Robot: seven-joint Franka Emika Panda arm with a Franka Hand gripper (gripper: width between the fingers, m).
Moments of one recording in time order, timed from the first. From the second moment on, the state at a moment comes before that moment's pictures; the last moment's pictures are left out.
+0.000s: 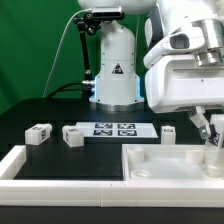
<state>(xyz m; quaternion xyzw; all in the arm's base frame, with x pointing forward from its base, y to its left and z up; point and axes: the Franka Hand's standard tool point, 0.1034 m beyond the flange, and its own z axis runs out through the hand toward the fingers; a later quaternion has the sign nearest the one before) 0.620 0.119 0.088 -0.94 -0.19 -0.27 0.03</state>
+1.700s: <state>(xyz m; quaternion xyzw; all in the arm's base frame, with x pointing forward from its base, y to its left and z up) 0.611 0.121 0.073 -0.94 -0.19 -0.27 0.03</state>
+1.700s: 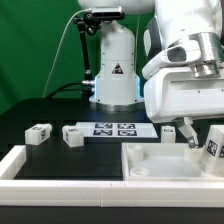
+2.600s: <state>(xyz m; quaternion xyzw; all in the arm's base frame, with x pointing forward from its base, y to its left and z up) 0.625 0.122 0.103 -0.95 -0.21 -0.23 0.03</state>
